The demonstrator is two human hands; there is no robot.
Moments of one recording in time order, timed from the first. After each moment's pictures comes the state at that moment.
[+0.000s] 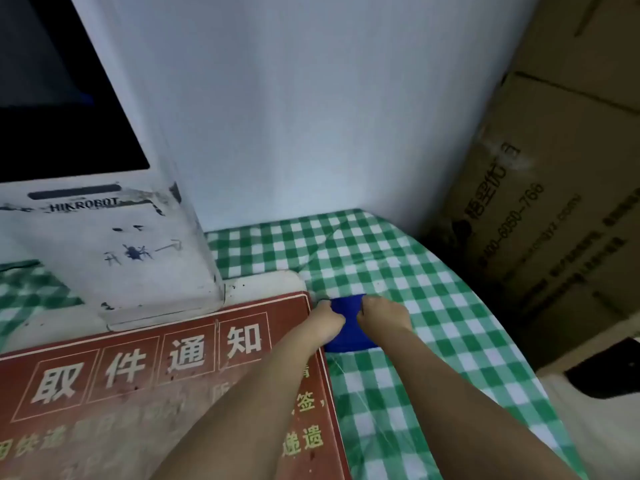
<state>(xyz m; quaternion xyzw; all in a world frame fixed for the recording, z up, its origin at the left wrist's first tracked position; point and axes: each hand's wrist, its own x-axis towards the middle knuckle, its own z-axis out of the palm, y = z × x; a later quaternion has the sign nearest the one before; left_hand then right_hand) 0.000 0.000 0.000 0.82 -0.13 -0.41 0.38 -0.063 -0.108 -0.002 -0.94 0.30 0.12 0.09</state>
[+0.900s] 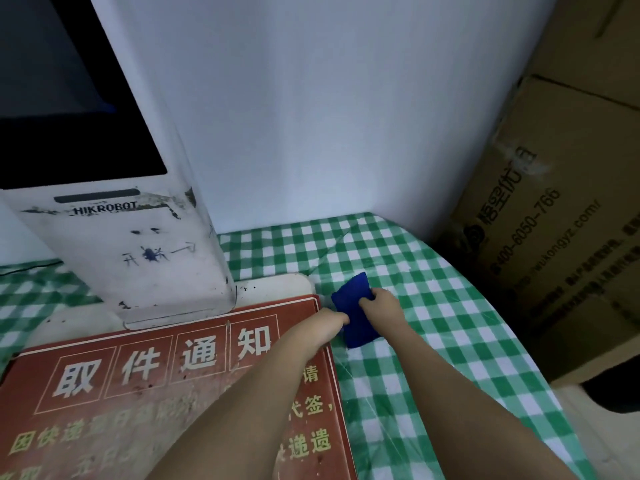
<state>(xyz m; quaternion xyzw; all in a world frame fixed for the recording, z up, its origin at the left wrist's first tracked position) -0.001 0.012 0.022 0.80 -0.04 -0.45 0.38 -0.044 -0.106 -0.001 -0.82 0.38 0.00 0.43</state>
